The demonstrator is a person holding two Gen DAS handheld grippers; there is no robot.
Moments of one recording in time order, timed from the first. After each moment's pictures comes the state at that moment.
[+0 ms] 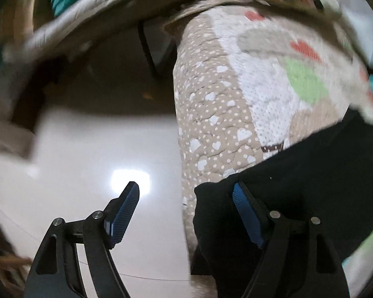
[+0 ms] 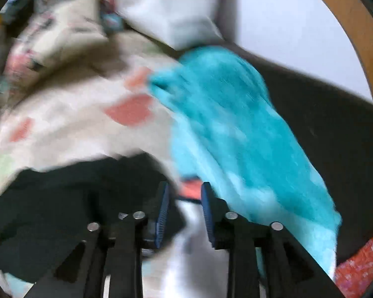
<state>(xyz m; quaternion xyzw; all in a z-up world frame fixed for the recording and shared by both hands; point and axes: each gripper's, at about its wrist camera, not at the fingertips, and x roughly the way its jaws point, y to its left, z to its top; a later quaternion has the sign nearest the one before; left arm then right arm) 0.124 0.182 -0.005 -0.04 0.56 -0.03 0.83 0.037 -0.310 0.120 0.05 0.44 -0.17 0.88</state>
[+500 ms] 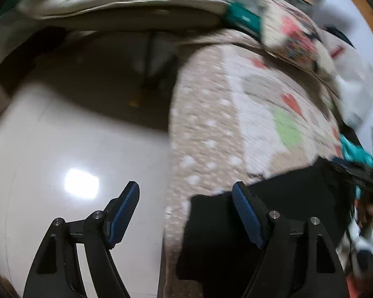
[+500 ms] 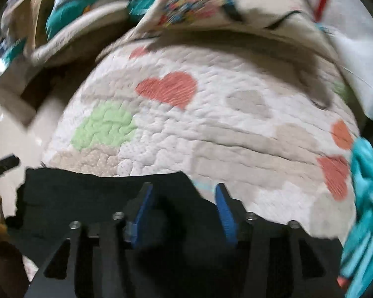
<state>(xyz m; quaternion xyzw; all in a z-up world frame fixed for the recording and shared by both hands) 0.111 0.214 -0.002 -0.16 0.49 -0.09 0.85 0.178 -0.105 0.037 -0.09 0.53 0.11 0.84</state>
